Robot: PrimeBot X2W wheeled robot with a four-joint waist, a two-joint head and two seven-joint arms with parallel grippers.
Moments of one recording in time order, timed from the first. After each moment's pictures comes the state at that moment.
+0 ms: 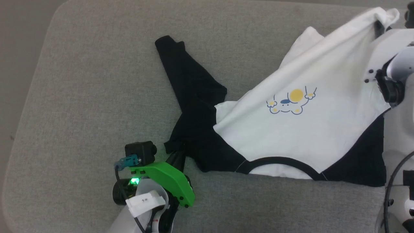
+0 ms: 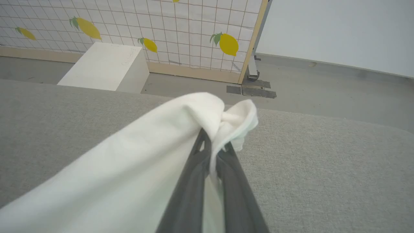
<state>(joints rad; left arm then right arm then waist) -0.20 0.16 -0.45 0.08 -0.65 0.20 0.12 -0.85 -0.11 -0.30 0.57 -0.17 0.13 0.29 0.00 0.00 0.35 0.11</state>
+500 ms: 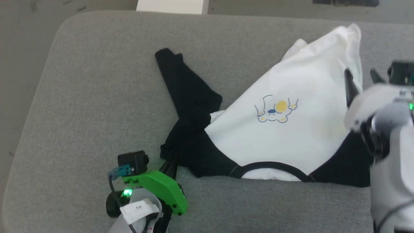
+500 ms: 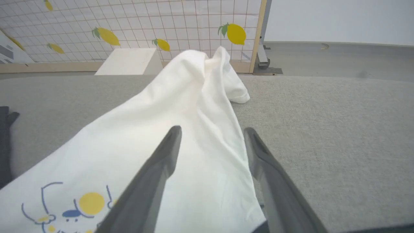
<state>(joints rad) -0.15 0.17 -0.43 0.10 -0.66 0.21 0.11 -0.57 -0.07 -0.26 0.42 0.00 0.13 0.23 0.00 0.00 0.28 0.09</state>
